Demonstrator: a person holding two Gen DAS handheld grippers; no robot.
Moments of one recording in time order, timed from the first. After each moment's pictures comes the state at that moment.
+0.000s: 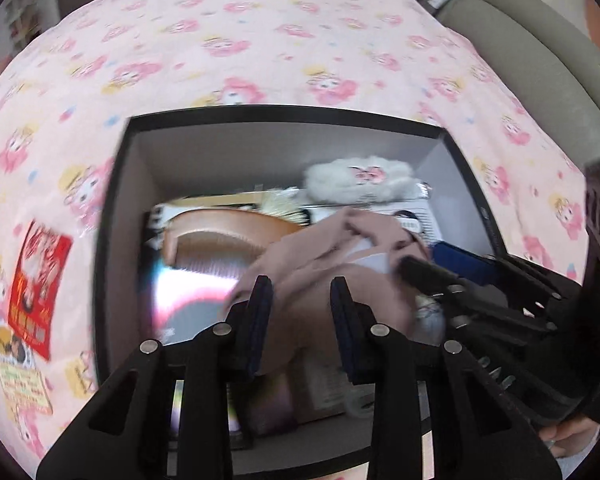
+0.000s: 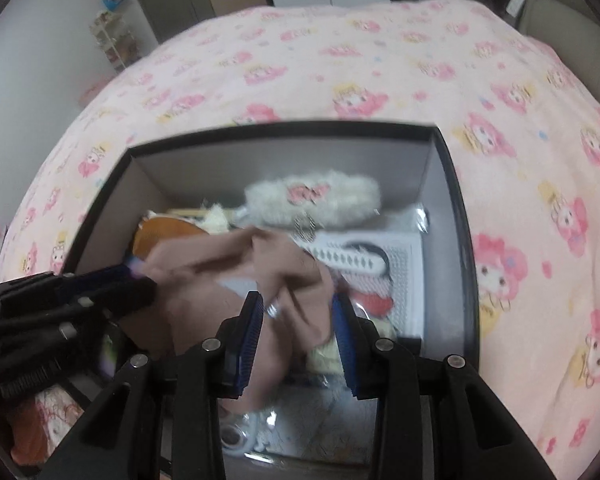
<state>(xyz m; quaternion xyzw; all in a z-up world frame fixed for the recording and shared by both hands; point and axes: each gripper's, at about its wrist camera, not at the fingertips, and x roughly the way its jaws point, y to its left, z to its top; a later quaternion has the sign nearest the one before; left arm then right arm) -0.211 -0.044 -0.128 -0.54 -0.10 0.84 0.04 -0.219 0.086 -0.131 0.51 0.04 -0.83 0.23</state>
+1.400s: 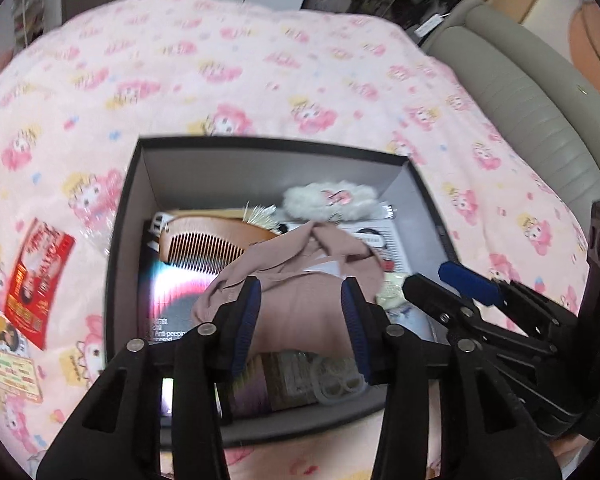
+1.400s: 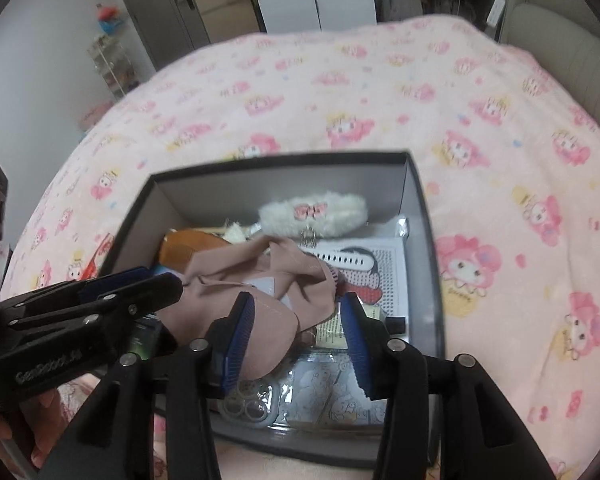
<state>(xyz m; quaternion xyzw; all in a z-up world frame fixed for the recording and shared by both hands) -0.167 -0.047 -0.075 -0.49 -0.14 0.86 0.05 -0.179 0.109 -0.080 0.47 0.01 -0.86 0.20</state>
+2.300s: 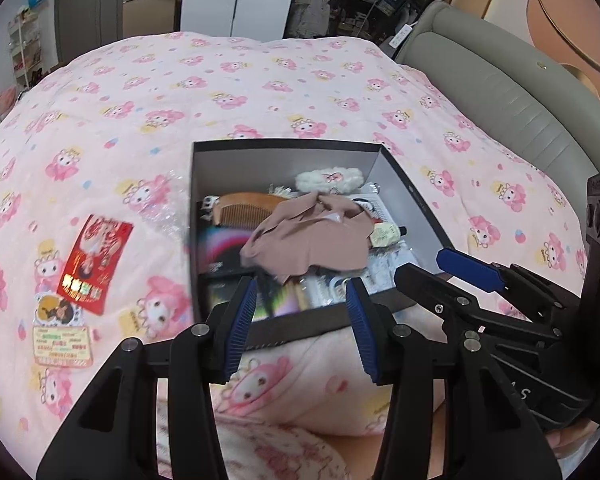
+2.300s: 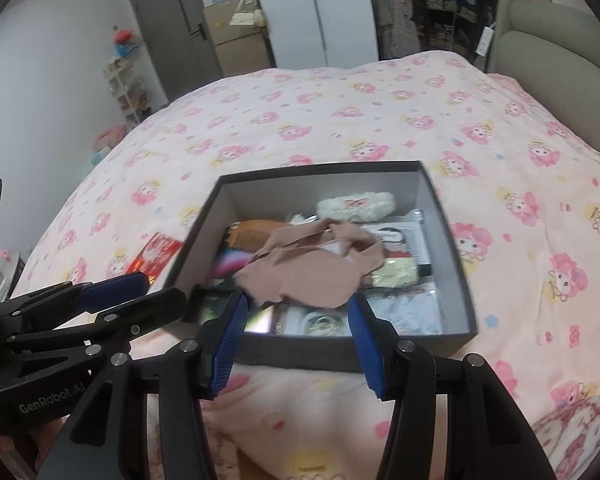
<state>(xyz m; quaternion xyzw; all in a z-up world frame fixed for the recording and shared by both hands) -0.063 -0.074 -0.044 -0.45 -0.10 0.89 0.06 -0.080 0.075 -0.045 0.43 0.00 -0.88 0.21</state>
